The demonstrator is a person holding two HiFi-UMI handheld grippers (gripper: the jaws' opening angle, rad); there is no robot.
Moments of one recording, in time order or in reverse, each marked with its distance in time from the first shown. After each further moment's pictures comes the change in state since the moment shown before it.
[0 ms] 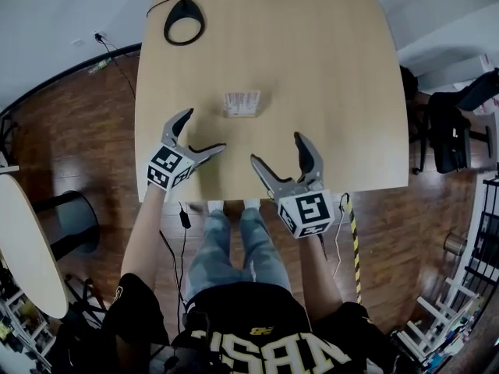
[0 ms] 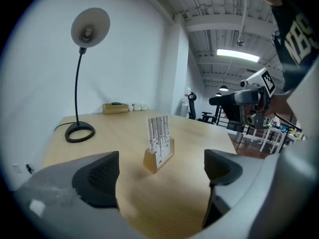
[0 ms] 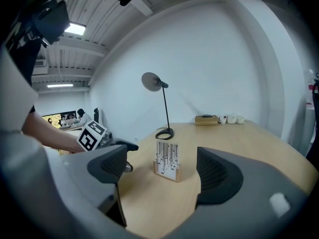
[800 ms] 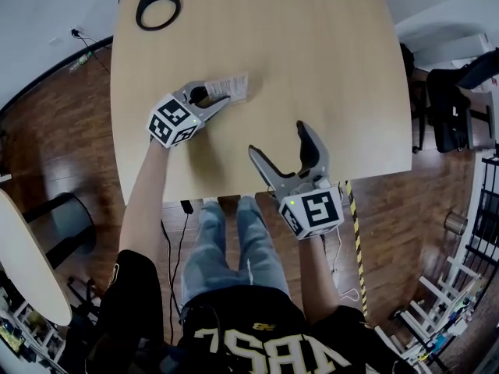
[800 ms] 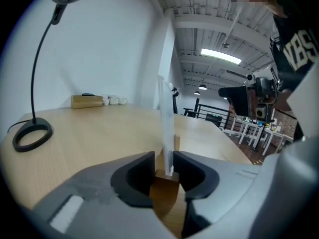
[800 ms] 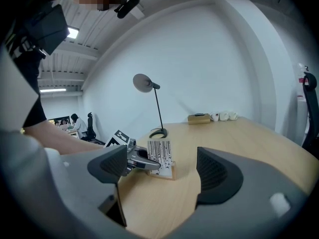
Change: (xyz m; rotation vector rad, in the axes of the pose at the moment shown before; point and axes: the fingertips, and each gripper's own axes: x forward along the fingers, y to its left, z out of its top) left arm 0.110 0.004 -0.001 0.075 0.038 -0.259; right arm -0.005 -0.023 -0.013 0.062 -0.025 -0.057
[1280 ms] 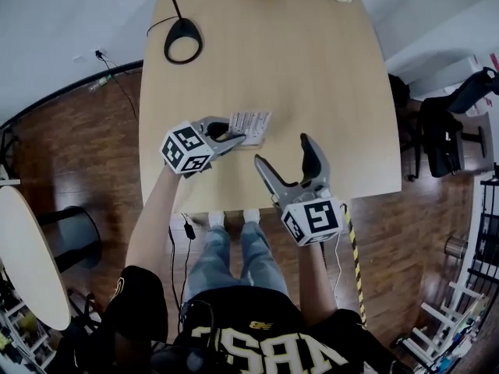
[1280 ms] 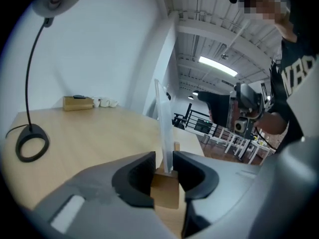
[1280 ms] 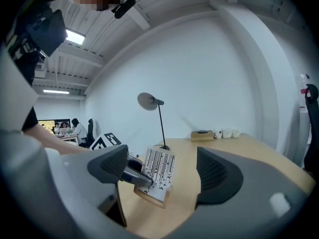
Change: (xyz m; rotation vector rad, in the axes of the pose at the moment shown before) left arm -0.049 -0.064 0.069 -0.081 0.001 -0.122; right arm -0.014 0.020 0.079 -0.046 -0.120 0.010
